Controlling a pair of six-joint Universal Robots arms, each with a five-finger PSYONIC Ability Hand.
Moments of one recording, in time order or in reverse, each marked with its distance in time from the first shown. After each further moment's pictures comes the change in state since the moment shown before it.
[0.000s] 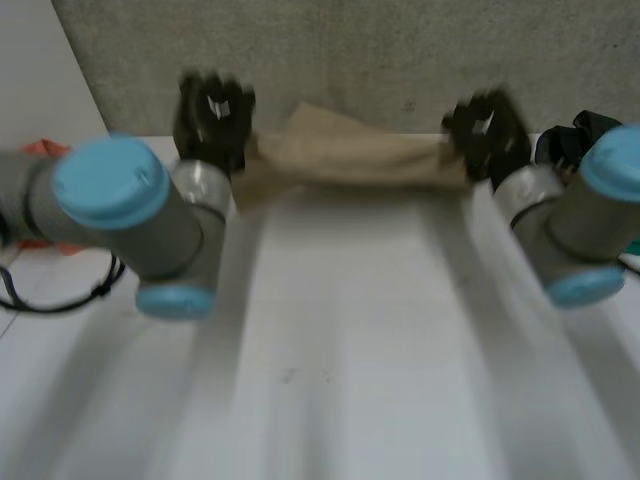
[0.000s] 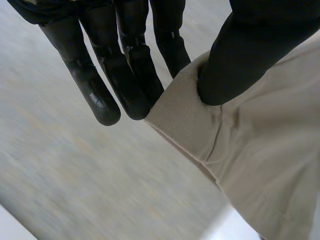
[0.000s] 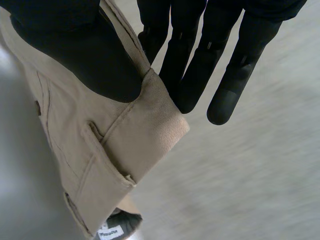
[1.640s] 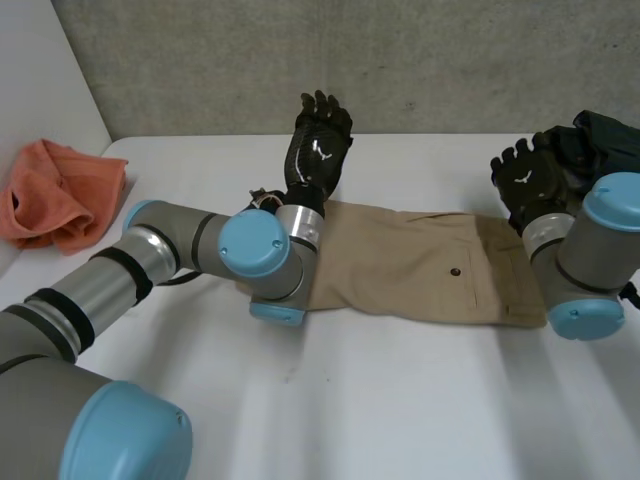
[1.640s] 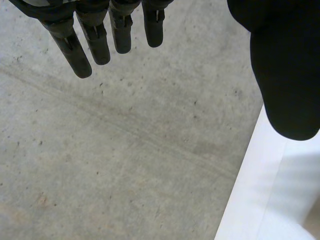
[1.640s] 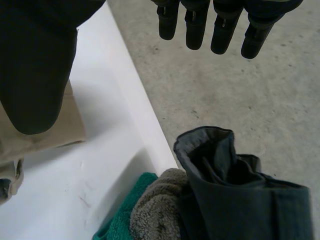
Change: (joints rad) left arm -0.126 -0.616 0.648 0.085 0.085 0.274; right arm -0.084 0.109 0.077 -0.002 0.196 -0.220; left_hand -0.969 -0.993 -0.985 -0.999 -0.938; right_hand -0.854 -0.970 -0.981 -0.987 -0.986
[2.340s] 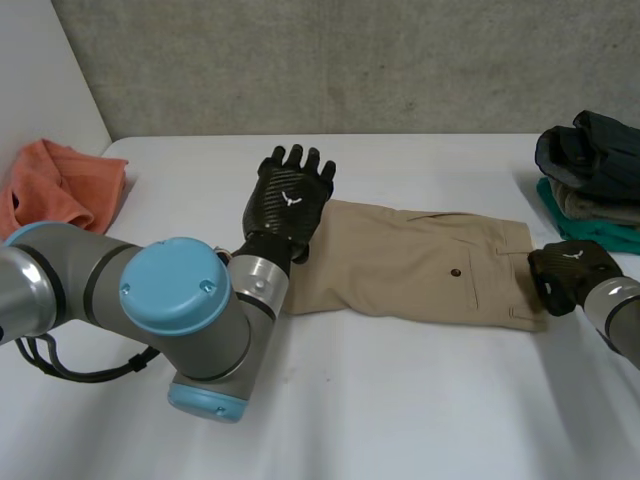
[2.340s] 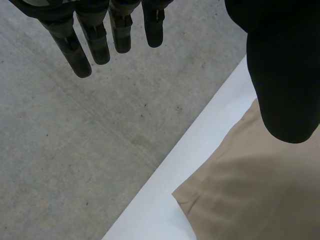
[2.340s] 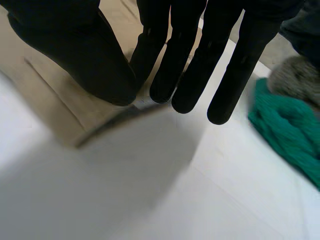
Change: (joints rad) left arm -0.029 0.617 -0.876 -0.010 -0.023 -0.347; right arm -0.198 -0.252 0.361 0.342 -0.181 0.353; left_hand 0.000 -0.001 0.000 -0.001 0.000; right_hand 0.904 0.970 0.974 0.976 0.954
